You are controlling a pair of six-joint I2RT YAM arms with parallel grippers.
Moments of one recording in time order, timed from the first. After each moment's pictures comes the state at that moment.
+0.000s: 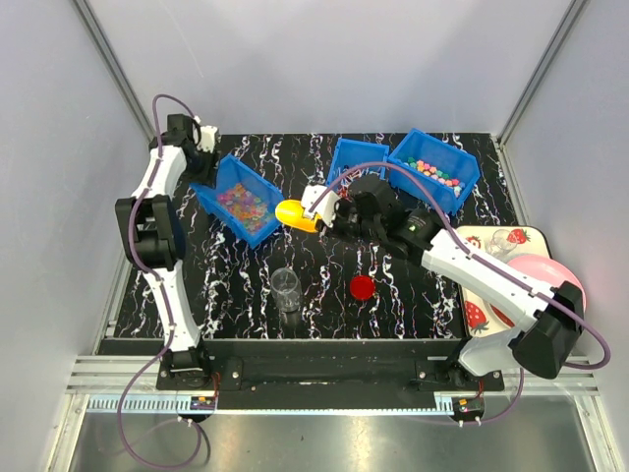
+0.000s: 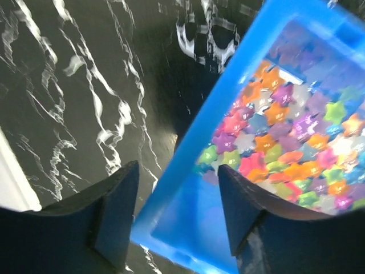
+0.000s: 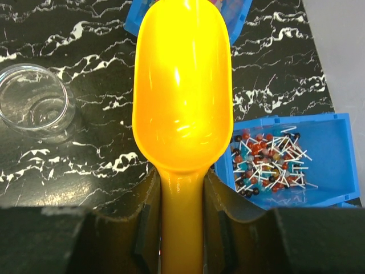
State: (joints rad) left arm 0.09 2.18 1.96 -0.80 0.13 0.31; right arm 0.83 1.38 1.27 -0.42 -0.12 -0.54
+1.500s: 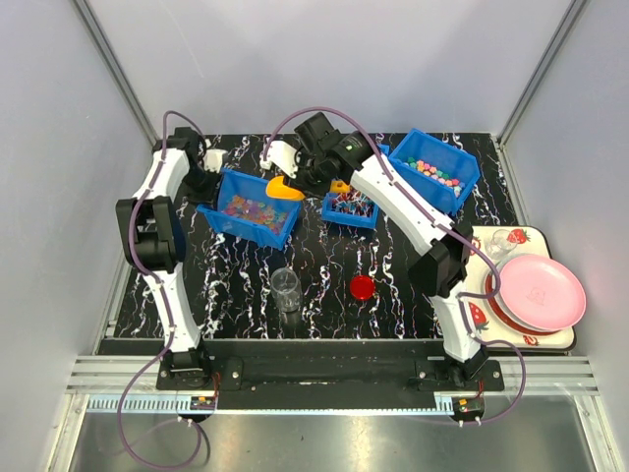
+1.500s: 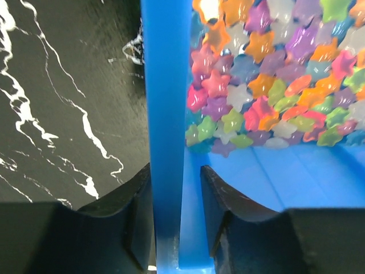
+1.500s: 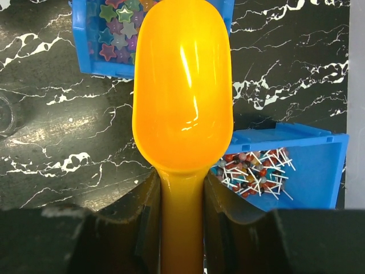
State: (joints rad) left arm 0.08 2.13 1.86 -1.05 0.19 0.34; right arm 0.74 2.15 2.37 -1.11 -0.12 -0.68
